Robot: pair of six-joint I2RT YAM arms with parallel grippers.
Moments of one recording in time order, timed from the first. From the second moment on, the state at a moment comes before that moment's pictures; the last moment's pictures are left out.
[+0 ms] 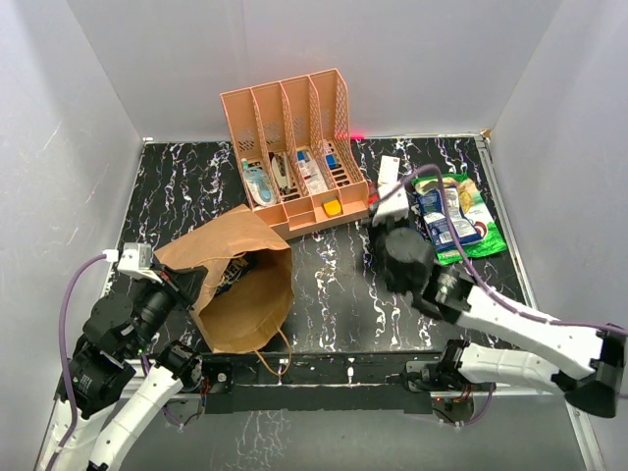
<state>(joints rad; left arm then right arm) -0.53 0.21 0.80 -0.75 -0.14 -0.48 1.11 0.92 0.87 0.02 0.90 -0.16</state>
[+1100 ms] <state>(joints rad) -0.53 0.19 0.79 -0.75 -0.12 -0.47 0.41 1.42 0.95 -0.33 0.52 -0.03</state>
